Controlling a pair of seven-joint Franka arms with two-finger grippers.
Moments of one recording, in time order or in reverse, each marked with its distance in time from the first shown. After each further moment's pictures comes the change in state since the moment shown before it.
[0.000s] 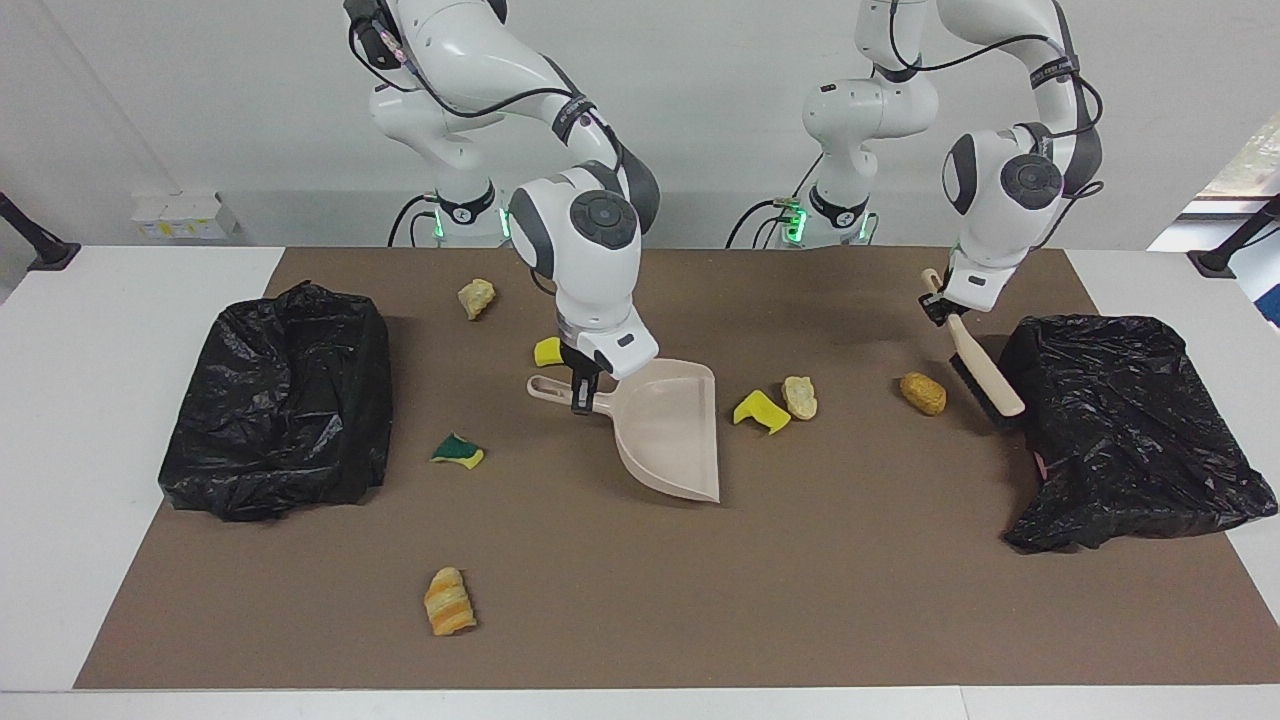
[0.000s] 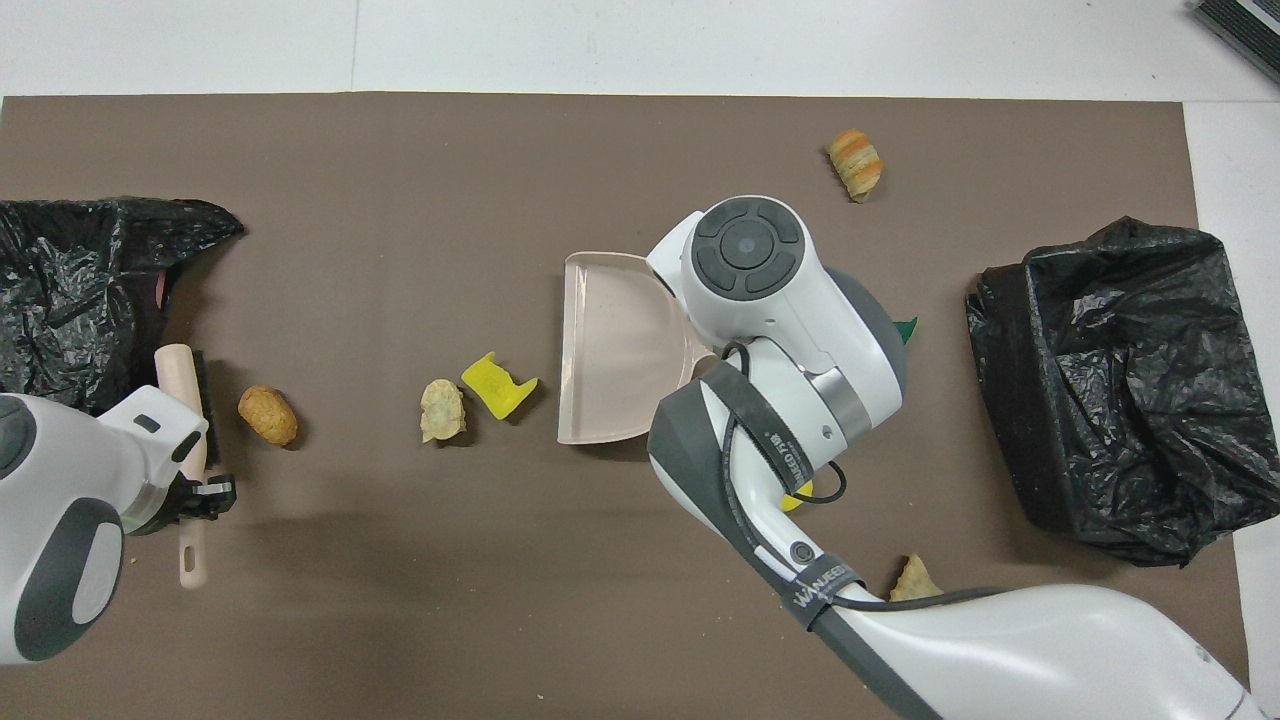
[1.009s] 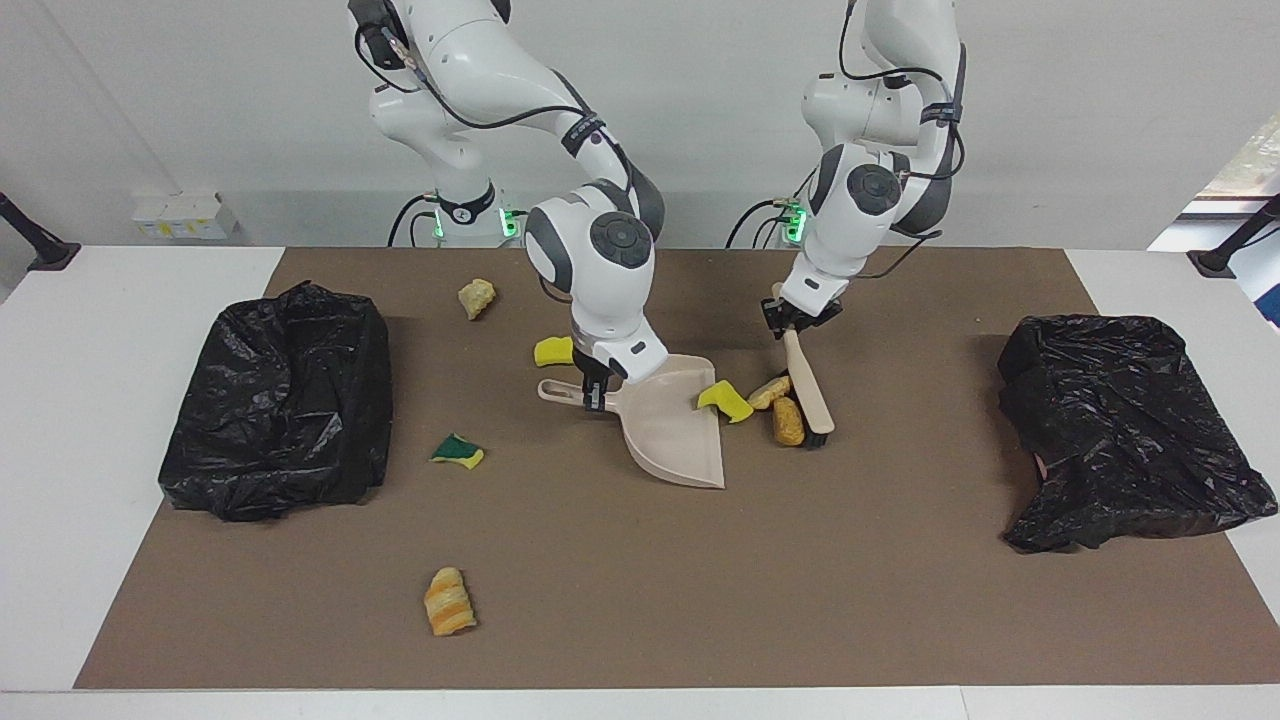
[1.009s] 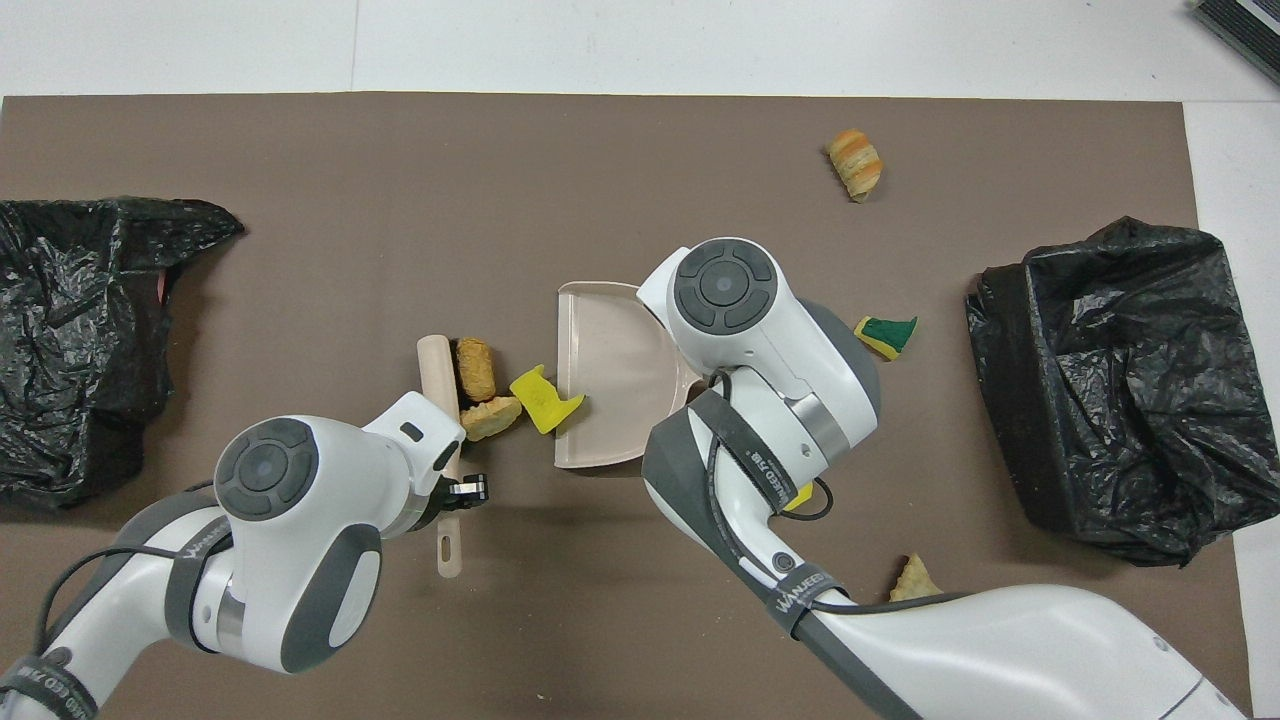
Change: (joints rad) left arm -0.460 0.102 -0.023 0.046 -0.391 0.189 -0.132; right arm 0.007 -0.002 -0.001 -0.085 -0.003 0.065 0.000
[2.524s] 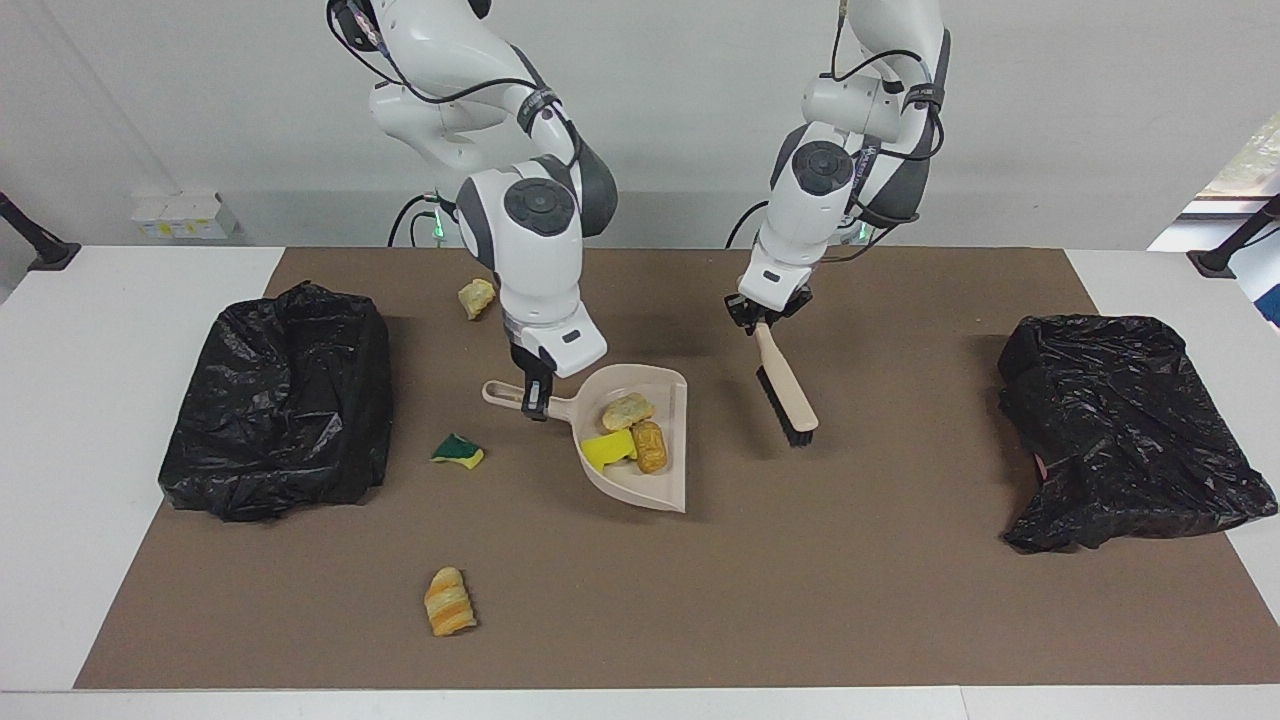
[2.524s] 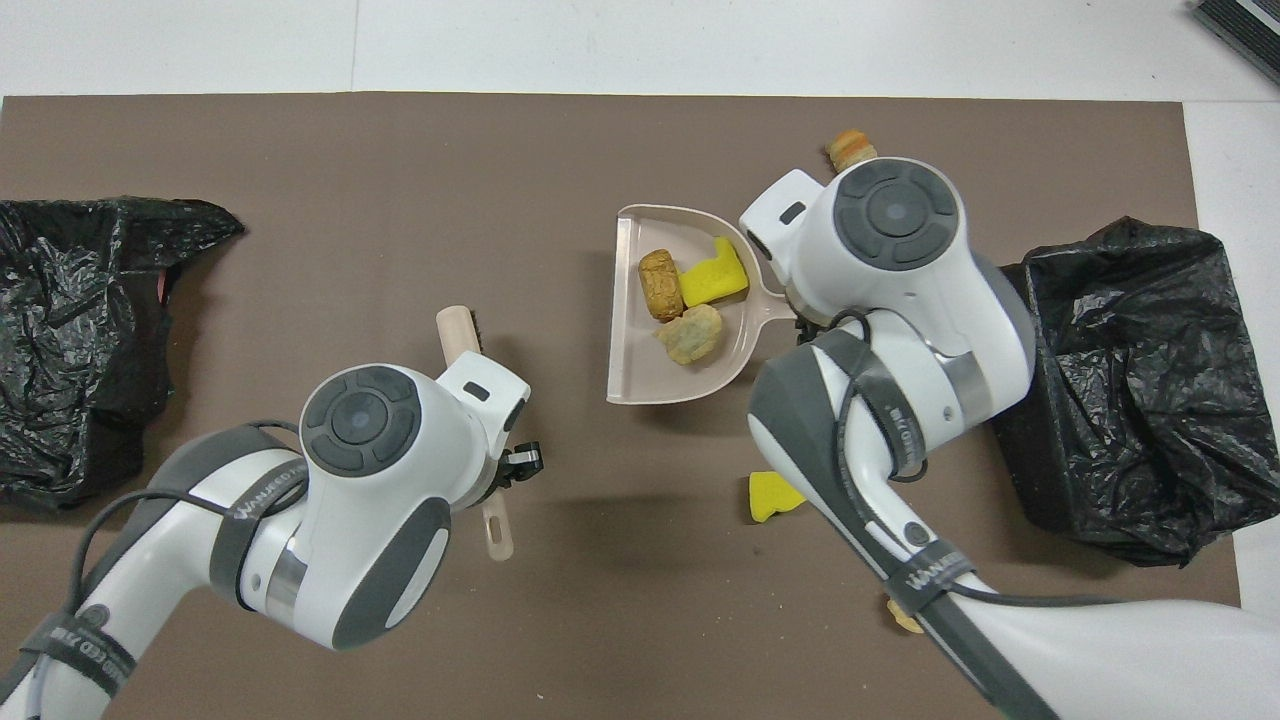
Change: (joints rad) left arm -0.020 0.051 -0.086 0.207 0.112 -0.203 -0.287; right arm -0.169 -0.109 -0.003 0.029 0.025 0.000 -0.135
